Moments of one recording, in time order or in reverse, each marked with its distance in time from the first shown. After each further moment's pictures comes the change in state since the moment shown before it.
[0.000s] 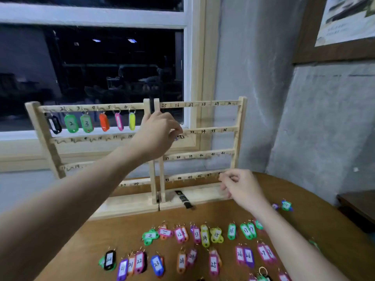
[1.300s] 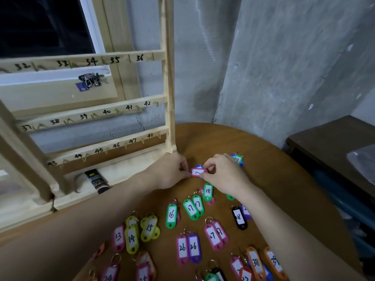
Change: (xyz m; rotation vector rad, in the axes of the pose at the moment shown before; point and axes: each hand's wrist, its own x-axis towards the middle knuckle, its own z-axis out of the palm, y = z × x) left_hand -0.005 0.140 0.305 -0.530 -0.757 -0.007; right_hand 0.042 0.197 -0.047 -0.609 -0.076 0.143
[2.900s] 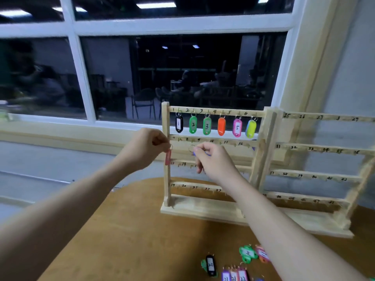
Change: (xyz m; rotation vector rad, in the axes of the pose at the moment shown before) left_hand -0.452 -0.152 -0.308 0.022 0.892 -0.403; right_hand -0.091 -0.509 0.012 0.789 -0.222 -0.551
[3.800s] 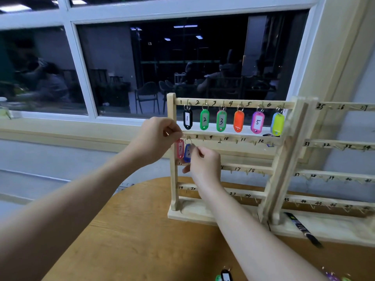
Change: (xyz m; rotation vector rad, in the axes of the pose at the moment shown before) left_hand 0.038 -0.020 0.016 0.042 0.050 0.125; right_hand 0.045 0.033 0.085 0.226 0.319 0.240
